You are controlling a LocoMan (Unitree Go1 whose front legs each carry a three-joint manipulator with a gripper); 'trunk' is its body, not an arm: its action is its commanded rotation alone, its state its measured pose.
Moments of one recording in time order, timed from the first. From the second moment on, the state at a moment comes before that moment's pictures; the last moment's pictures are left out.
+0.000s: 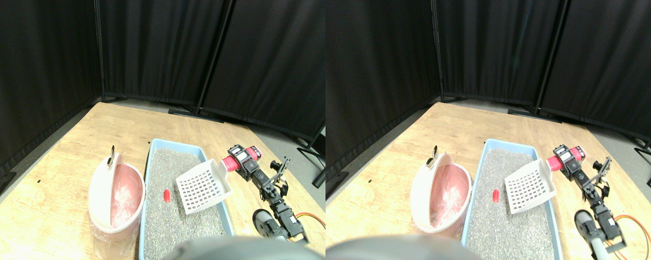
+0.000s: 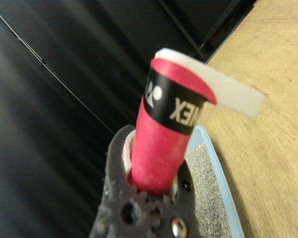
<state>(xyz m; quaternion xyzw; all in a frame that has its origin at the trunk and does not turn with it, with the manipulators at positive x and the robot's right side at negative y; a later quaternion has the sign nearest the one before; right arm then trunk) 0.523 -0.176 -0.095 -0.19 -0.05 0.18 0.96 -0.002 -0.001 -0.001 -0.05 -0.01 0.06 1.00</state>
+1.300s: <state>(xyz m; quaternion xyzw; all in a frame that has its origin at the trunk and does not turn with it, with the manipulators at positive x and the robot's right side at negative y) 0.561 -0.134 -0.116 -0.34 -0.07 0.27 0.90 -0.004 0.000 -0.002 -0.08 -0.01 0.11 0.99</state>
